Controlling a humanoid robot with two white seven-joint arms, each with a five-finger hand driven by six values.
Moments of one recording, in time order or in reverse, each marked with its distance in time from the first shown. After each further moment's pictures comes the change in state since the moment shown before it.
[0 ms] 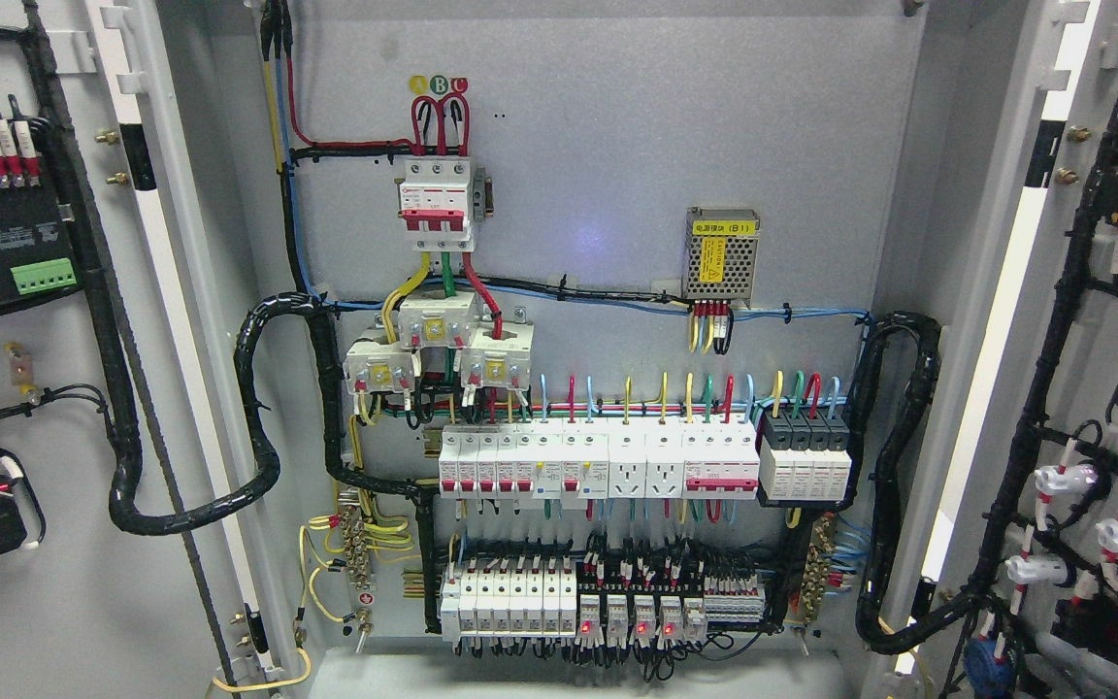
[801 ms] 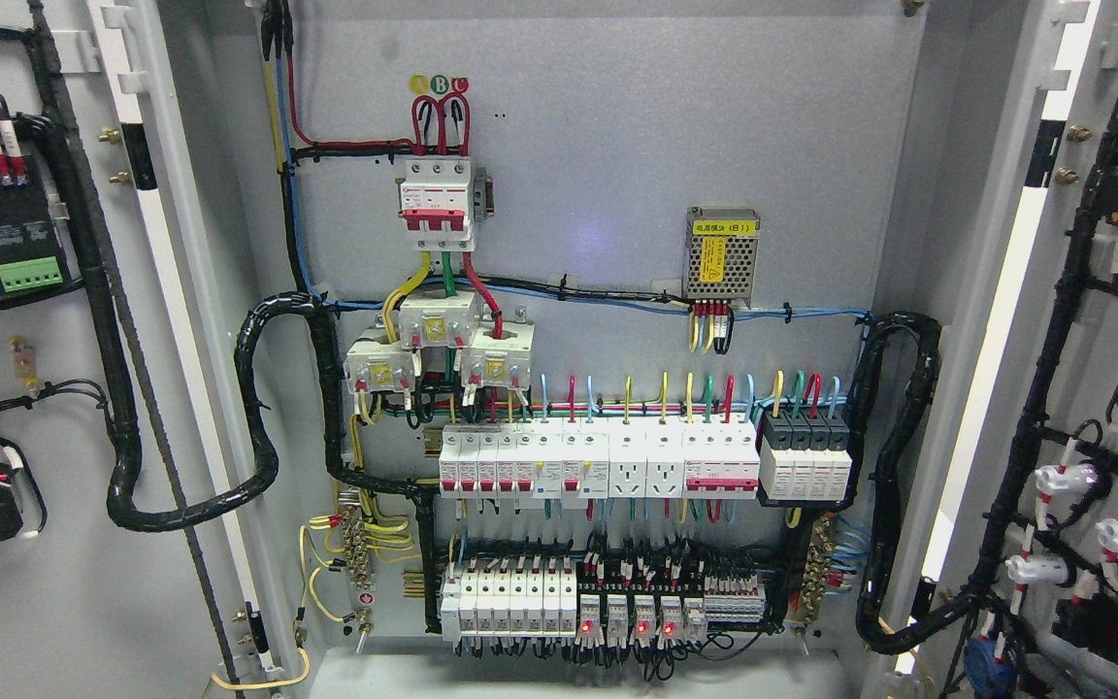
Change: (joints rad) left arm -0.117 0.010 -0.024 0.121 0.012 0.022 0.001; right arm -0.001 0.001 0.000 0.002 0.000 0.000 0.000
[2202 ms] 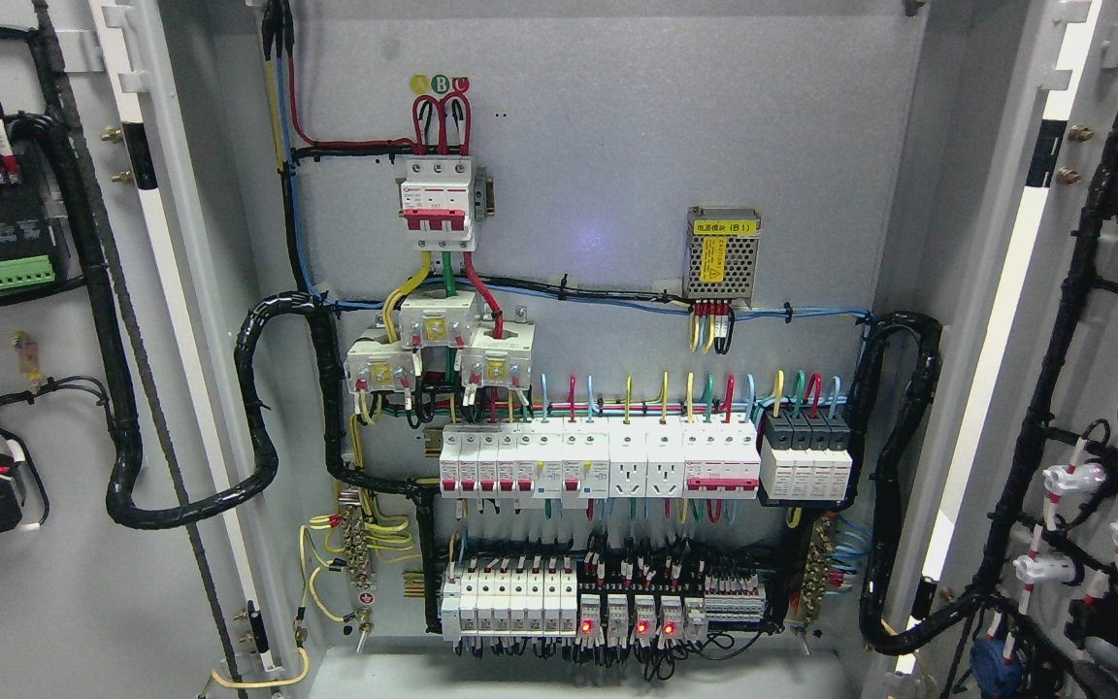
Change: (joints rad) left arm -0.088 0.032 -0.092 0.061 0.000 -0.002 0.000; right arm 0.027 0.054 -0.069 0.030 -0.005 0.002 -0.012
